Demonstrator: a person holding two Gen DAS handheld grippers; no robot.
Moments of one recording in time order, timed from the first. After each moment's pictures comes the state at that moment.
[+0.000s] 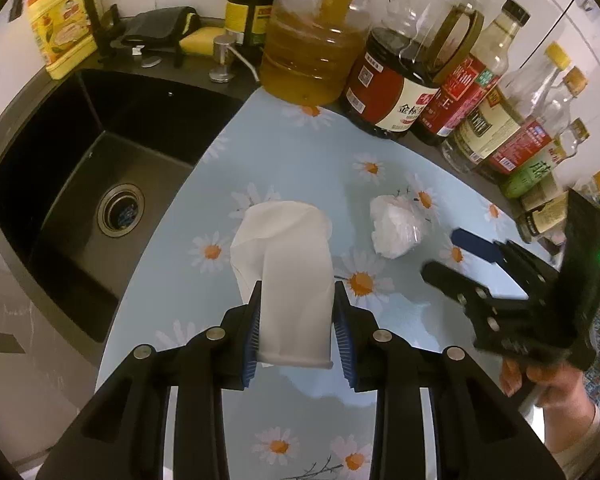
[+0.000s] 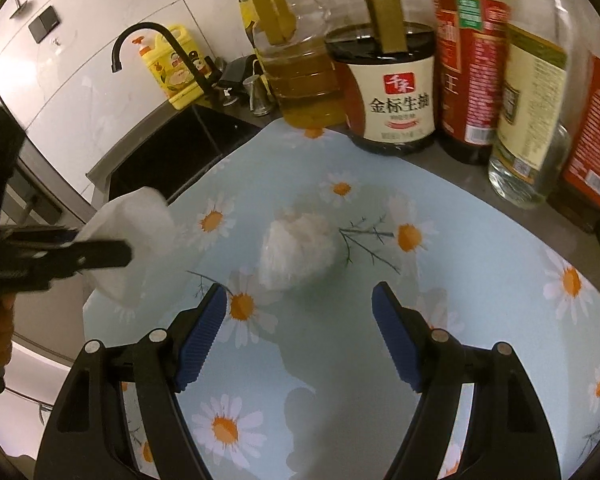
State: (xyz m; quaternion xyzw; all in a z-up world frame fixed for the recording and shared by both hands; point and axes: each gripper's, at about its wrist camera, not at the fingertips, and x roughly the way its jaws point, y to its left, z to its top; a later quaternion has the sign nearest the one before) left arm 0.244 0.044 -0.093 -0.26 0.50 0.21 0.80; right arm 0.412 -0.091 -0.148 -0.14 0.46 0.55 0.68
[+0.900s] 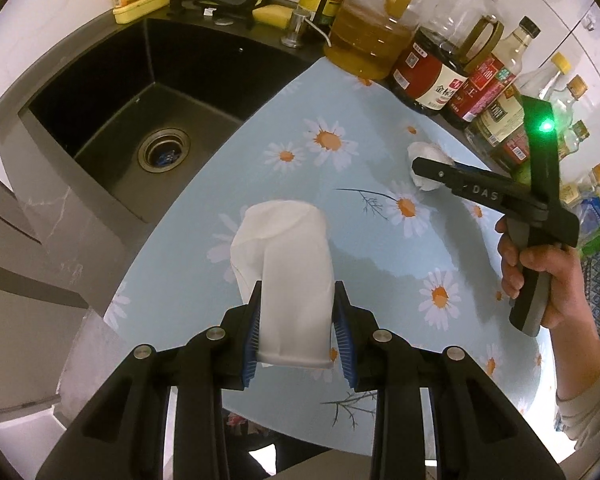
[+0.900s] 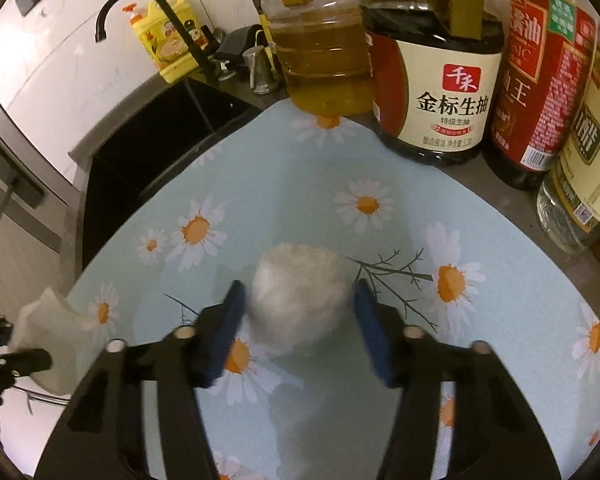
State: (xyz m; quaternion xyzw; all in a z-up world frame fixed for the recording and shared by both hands) left arm 0.144 0.021 -0.108 -0.31 0.48 0.25 0.78; right arm 0.409 -0.037 -0.169 -0.19 0.47 0.54 0.67
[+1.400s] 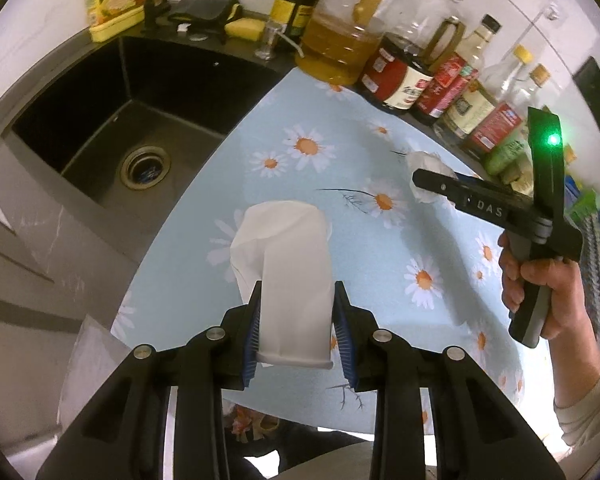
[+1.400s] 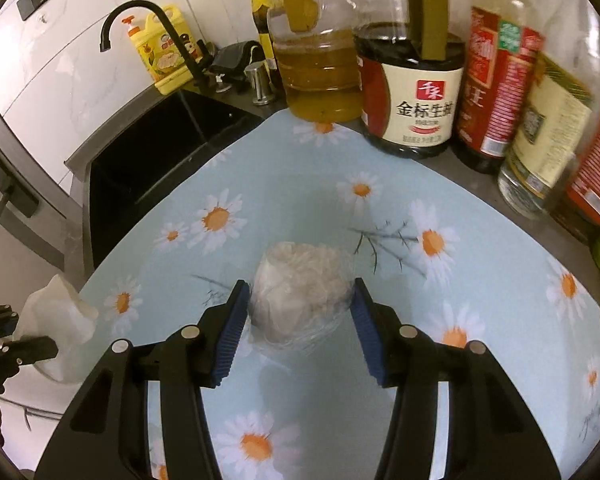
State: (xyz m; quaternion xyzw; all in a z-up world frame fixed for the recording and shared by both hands) left arm 0.127 0.023 -0.095 -0.28 0.47 0.19 0.82; right arm 0.371 -0.079 -0.137 -0.16 0.46 0.50 0.71
